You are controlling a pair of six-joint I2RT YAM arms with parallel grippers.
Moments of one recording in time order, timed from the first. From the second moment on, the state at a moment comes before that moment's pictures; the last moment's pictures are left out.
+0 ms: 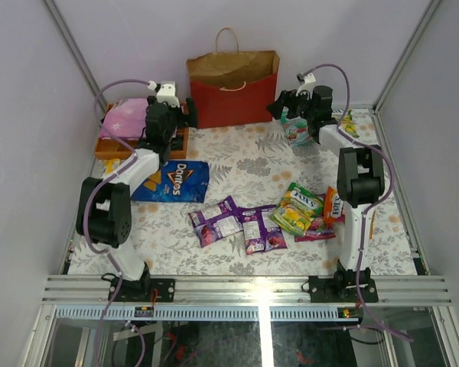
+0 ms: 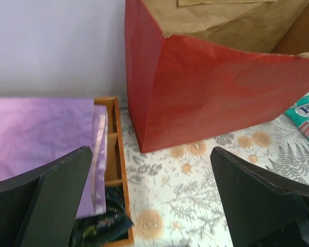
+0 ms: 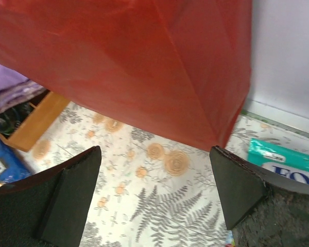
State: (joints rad) left arm -0.18 1.70 1.17 0.42 -0.03 -0.12; right arm 0.14 2.23 1.70 0.34 -0.57 0.24
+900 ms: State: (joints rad) left arm -0.14 2.01 1.56 0.41 0.21 -0.02; right arm 0.13 2.45 2.07 0.62 -0.68 0.09
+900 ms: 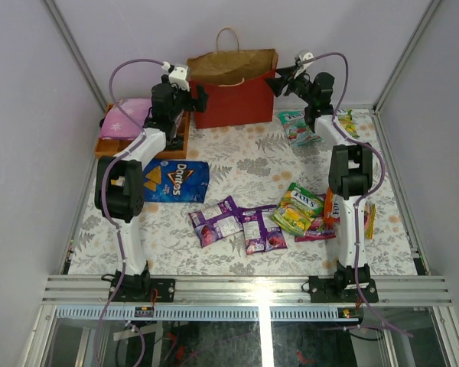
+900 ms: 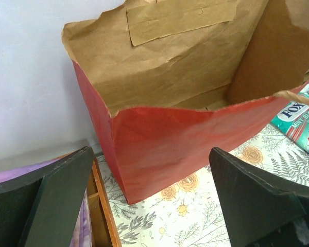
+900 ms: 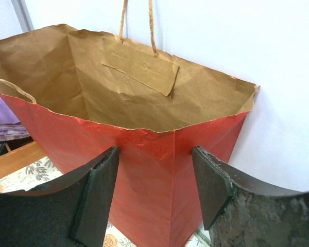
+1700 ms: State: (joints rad) left arm -0.10 2.04 1.63 0.34 0.35 -0.06; right arm 0.13 2.40 1.89 0.69 -0.72 0.14
